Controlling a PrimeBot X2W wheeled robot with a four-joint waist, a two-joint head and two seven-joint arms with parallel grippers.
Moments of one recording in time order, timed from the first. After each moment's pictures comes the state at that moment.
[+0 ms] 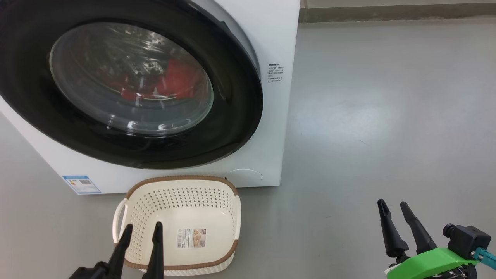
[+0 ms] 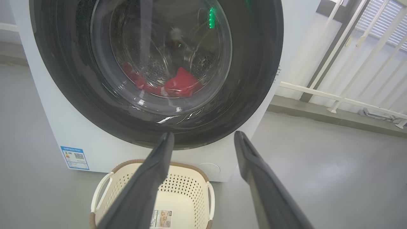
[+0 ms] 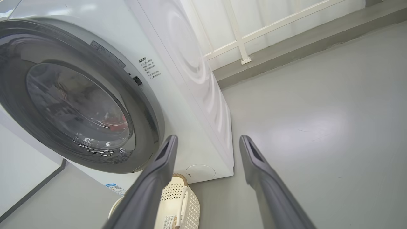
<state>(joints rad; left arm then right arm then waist) 0.06 0.05 -0.07 0.08 -0.36 -0.03 -0.18 0.02 -0.06 0.01 0.27 0.64 0.13 -0.18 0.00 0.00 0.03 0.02</state>
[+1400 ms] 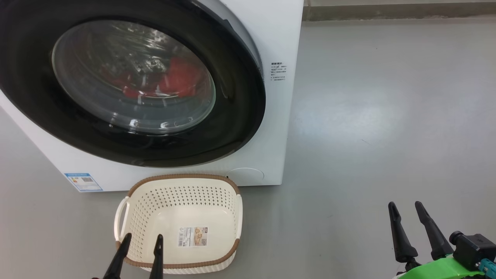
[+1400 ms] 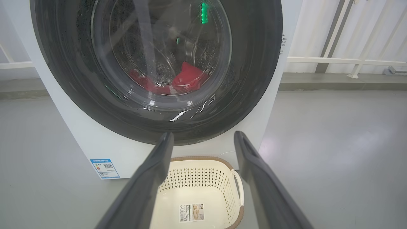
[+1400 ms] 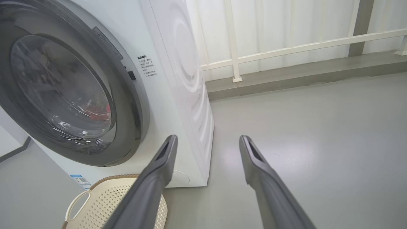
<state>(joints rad) 0.08 0.05 -0.04 0.15 -0.13 -0.05 -0.25 0.06 -0.06 -0.05 0.23 0.39 0.13 -0.25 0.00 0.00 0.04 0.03</state>
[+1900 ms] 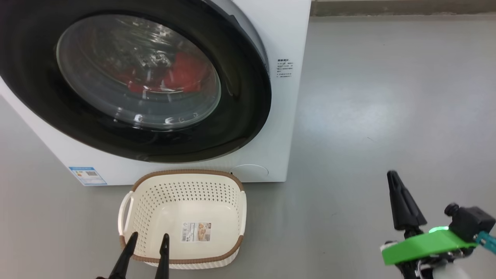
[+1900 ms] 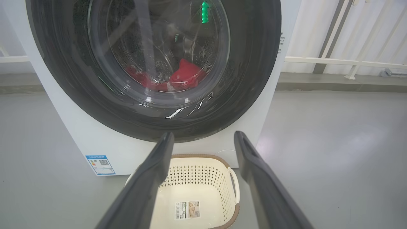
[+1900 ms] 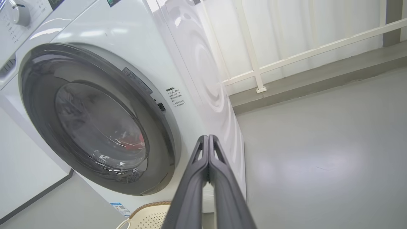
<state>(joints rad) 0.08 0.05 -0.06 0.15 -0.14 -0.05 -0.25 -0.03 -0.05 0.02 0.21 0.57 0.13 -0.25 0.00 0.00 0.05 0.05</state>
